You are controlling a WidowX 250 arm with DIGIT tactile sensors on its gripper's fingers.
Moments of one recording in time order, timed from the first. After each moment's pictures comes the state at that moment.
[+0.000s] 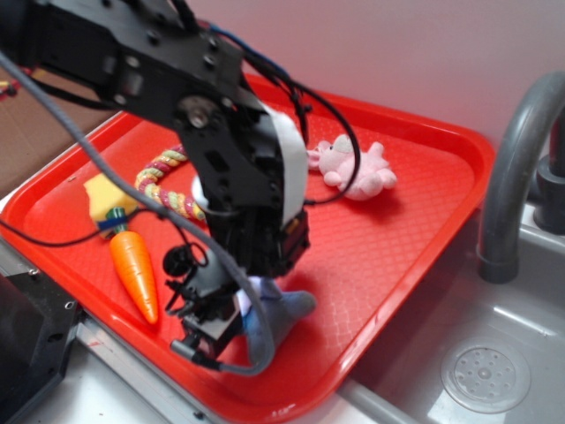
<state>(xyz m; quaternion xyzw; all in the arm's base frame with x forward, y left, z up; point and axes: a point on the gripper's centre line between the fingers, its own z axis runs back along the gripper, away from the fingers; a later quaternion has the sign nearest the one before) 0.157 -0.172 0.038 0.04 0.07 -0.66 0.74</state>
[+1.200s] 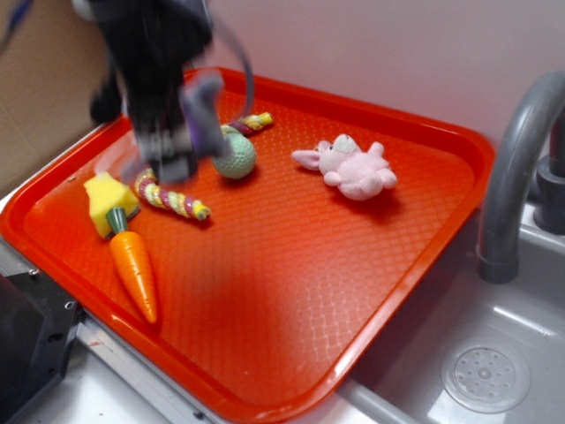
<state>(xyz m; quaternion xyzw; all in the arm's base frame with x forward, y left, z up) 0.195 -0.091 0.167 0.11 -0.02 -0.23 0.97</state>
